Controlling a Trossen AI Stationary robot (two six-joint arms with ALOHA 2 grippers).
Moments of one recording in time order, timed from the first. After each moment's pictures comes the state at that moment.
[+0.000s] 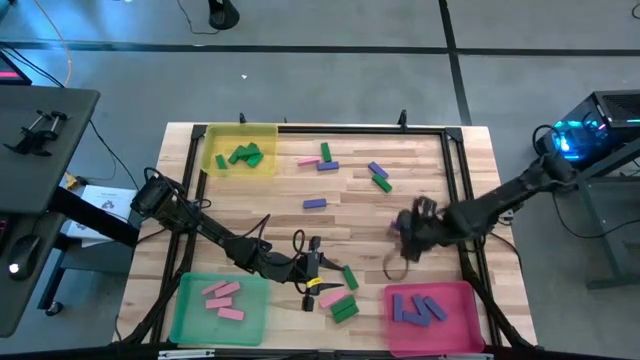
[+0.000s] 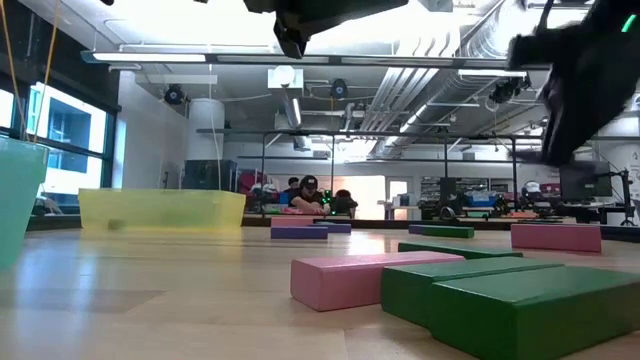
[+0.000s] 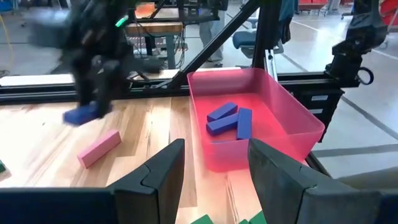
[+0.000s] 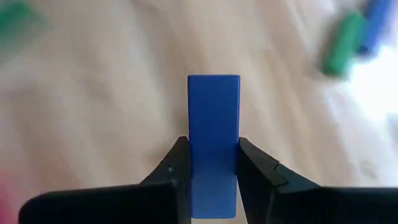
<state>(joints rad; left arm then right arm) -0.47 1.84 1.00 0.62 -0.38 -0.07 0.43 1.20 0.78 -0.91 0.38 0.73</state>
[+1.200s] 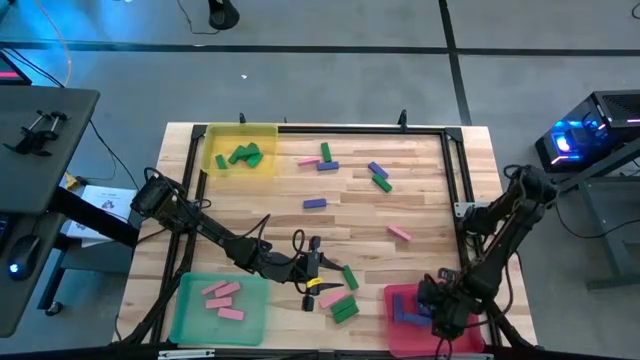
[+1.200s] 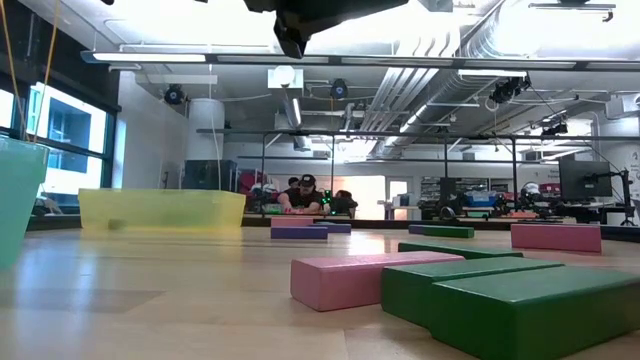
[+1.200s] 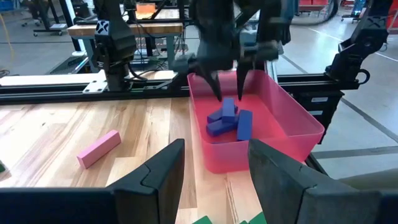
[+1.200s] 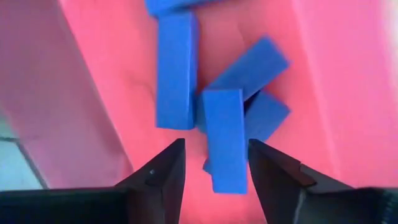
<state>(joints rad) -0.47 1.84 1.00 0.63 -0.38 -0.08 1.01 1.51 0.93 -0.75 -0.05 1.32</state>
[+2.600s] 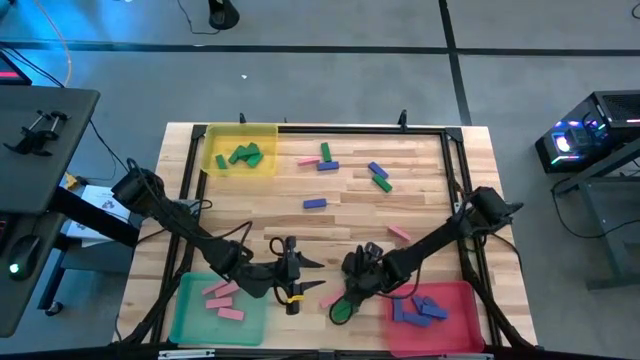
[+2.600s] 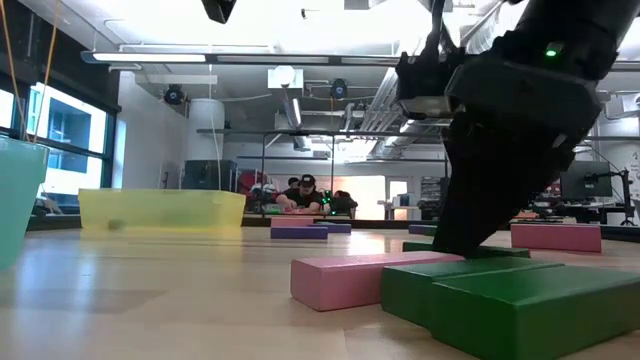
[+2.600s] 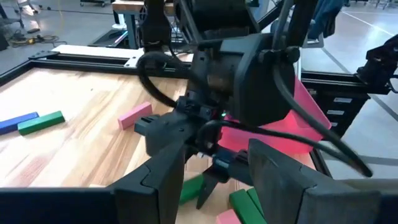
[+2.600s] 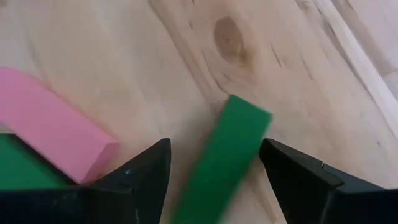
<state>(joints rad) -0.60 1.66 1.00 0.30 -0.65 -0.27 0.51 1.95 1.14 -0.41 0.33 0.91</state>
